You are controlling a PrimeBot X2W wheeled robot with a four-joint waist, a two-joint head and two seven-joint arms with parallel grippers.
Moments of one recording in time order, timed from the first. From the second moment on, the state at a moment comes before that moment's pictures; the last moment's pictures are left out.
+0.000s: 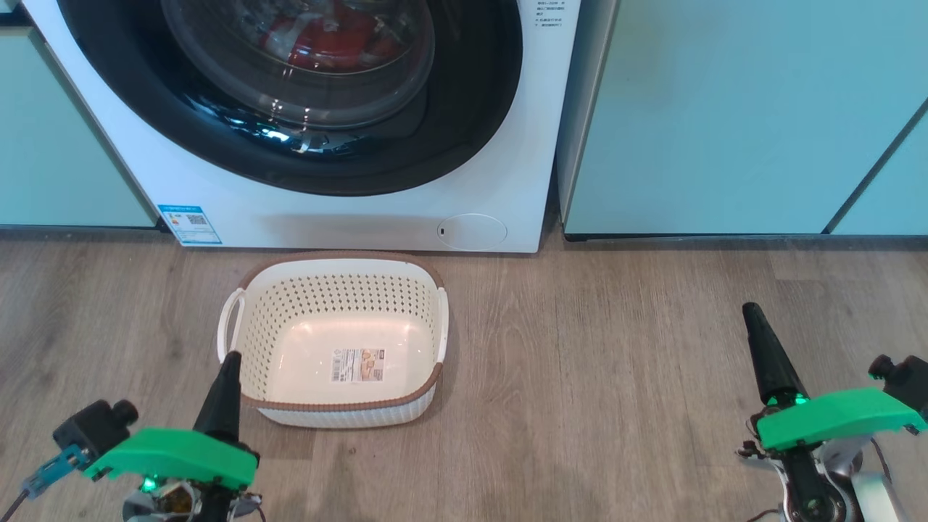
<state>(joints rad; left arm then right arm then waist) 0.02 0.09 -0.02 0.18 -0.90 -0.04 -0.04 -0.01 -0.05 -0.07 0.17 0.93 0.13 0.01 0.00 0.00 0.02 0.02</state>
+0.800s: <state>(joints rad) 0.00 0.07 0.02 0.21 -1.18 -0.07 0.02 -0.03 -0.05 -0.08 0.22 1.21 0.13 0.04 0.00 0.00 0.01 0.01</state>
